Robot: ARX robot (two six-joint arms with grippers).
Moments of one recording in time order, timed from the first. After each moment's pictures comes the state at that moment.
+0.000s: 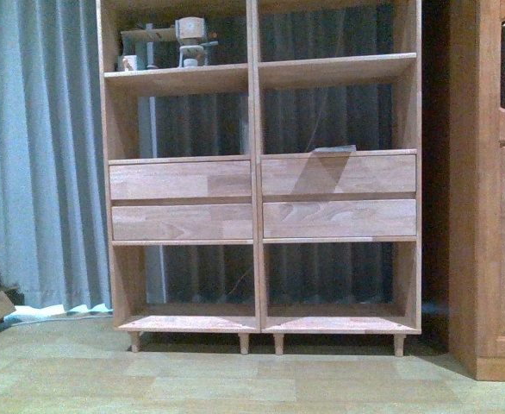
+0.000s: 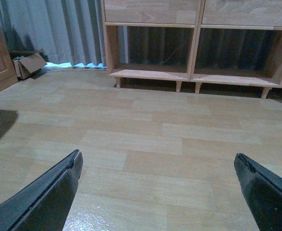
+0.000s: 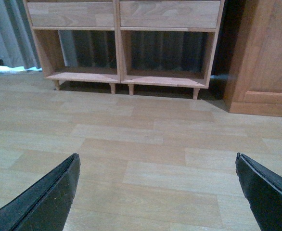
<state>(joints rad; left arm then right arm) 0.00 0.01 0.01 0.00 0.00 0.00 0.00 0.00 0.01 0.00 0.00 0.00</state>
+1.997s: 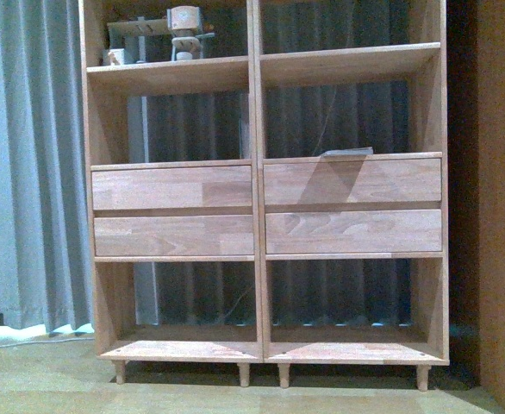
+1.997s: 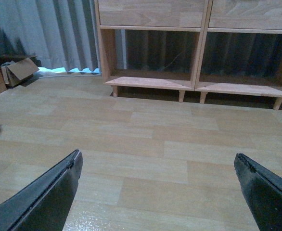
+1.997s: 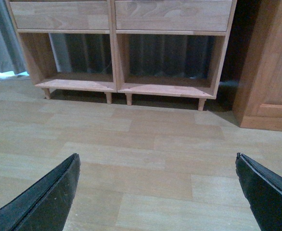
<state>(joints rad) 0.00 0.01 0.01 0.00 0.00 0.00 0.00 0.00 0.01 0.00 0.00 0.00</state>
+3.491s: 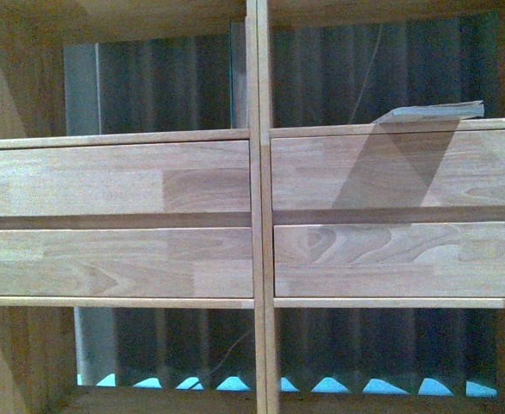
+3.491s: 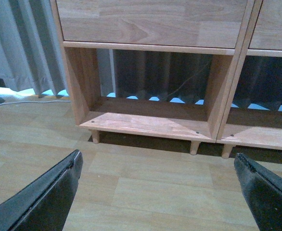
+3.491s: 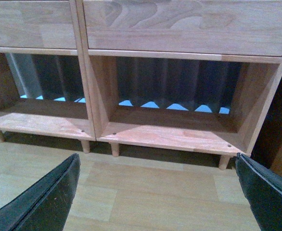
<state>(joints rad) 0.00 0.01 0.01 0.00 0.00 0.00 0.00 0.00 0.01 0.00 0.00 0.00</state>
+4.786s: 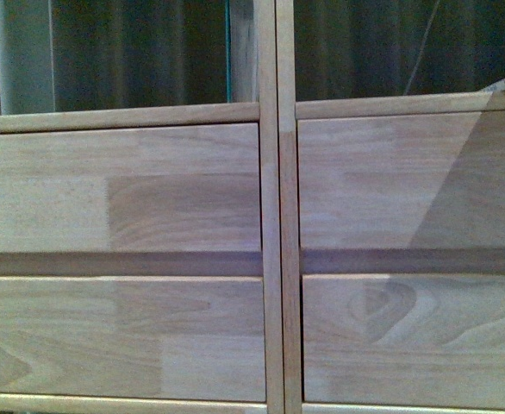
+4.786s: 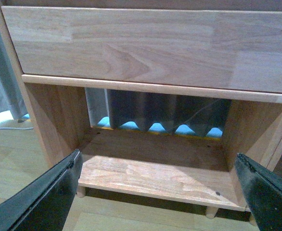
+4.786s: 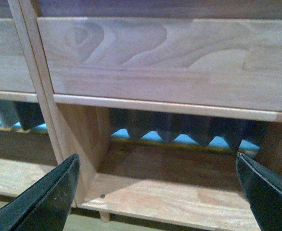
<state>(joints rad) 0.00 0.01 0.01 0.00 0.00 0.00 0.00 0.00 0.01 0.00 0.00 0.00</state>
